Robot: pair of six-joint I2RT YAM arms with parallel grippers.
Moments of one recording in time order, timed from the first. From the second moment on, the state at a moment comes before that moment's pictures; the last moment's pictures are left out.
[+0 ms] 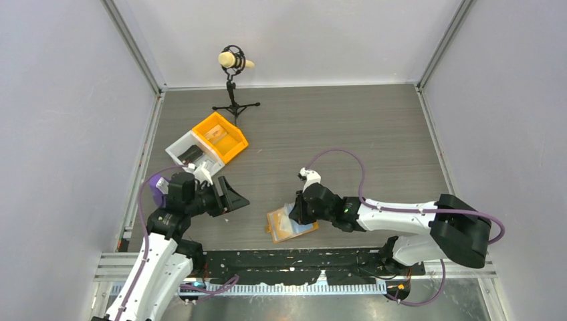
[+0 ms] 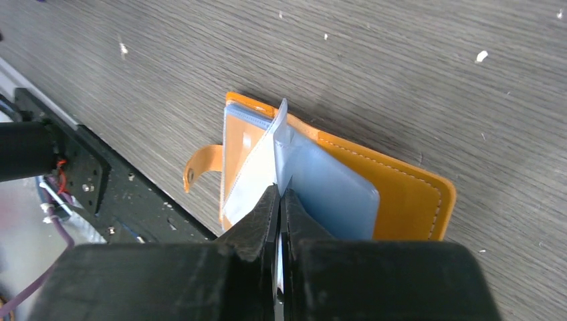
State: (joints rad) left arm -0.21 0.56 0.48 -0.60 0.55 -0.65; right arm 1.07 1.32 0.56 0.03 0.08 0.78
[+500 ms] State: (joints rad) left arm -0.21 0.56 0.50 -0.60 0.54 -0.63; right arm 1.07 1.29 0.56 0.05 0.06 0.79
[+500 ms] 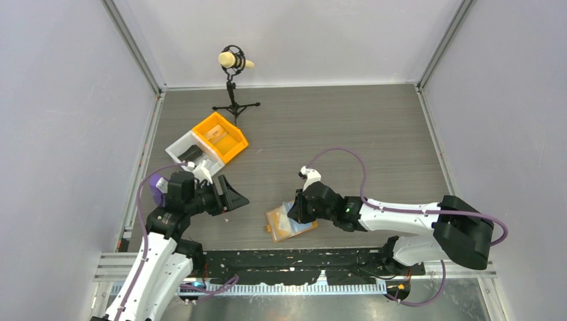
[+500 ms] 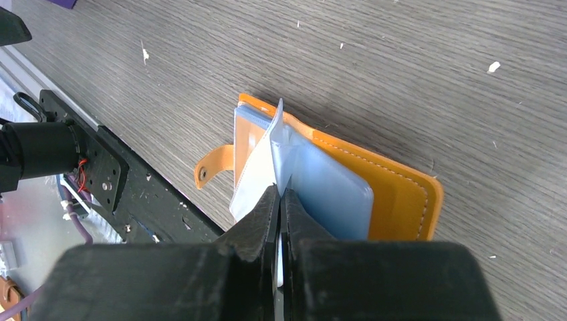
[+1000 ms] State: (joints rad) left arm -0.35 0.64 0.29 -0.41 0.47 -0.72; right arm 1.03 1.25 0.49 0.13 0.03 0.84
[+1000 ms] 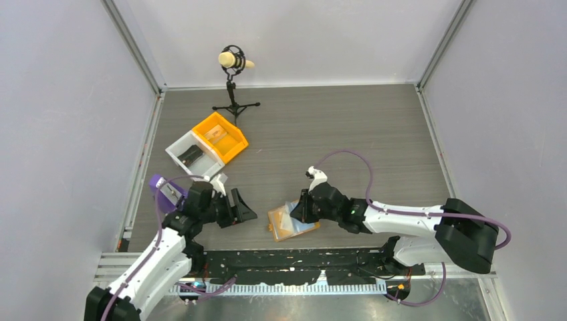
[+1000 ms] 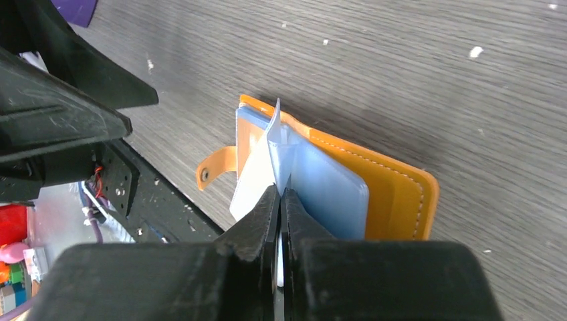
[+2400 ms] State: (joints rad) left arm -0.77 1.24 0.42 -0.01 0.29 -0.82; right arm 0.99 0.92 0.49 -0.16 0.14 0.73
